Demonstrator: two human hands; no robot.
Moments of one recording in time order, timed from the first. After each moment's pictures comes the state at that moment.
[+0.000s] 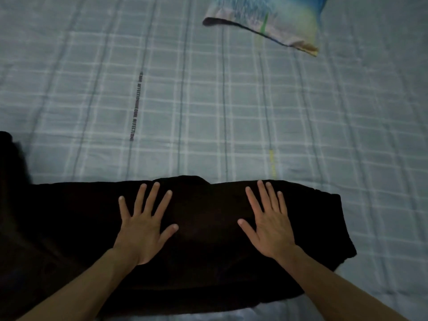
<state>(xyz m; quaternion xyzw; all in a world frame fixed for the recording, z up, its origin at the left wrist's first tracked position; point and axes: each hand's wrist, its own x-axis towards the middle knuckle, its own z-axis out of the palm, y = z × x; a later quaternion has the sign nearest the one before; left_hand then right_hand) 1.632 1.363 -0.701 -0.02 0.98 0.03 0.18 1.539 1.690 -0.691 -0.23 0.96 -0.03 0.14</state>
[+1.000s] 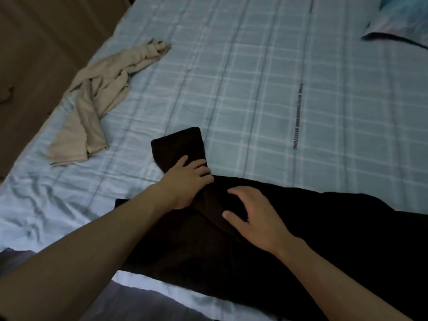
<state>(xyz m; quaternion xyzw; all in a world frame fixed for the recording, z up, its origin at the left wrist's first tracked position) 1.656 1.040 -0.607 0.10 0.95 -0.07 0.28 1.628 1.274 -0.633 -0.35 0.85 -0.32 0.23</state>
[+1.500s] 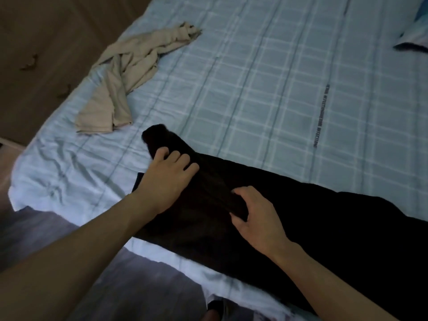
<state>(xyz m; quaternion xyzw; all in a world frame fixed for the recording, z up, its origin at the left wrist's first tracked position) 1.753 1.013 -0.586 0.01 0.99 -0.11 0.00 1.677 1.253 -0.614 -0.35 0.84 -0.33 0.24</state>
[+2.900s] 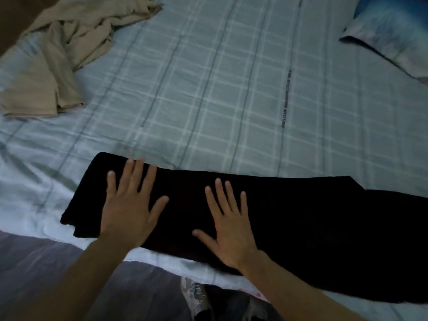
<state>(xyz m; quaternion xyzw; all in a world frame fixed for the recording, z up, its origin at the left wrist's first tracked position) 1.833 1.041 -0.659 -0.19 0.98 0.07 0.06 1.745 1.273 -0.668 -0.40 0.90 -0.06 0.18</state>
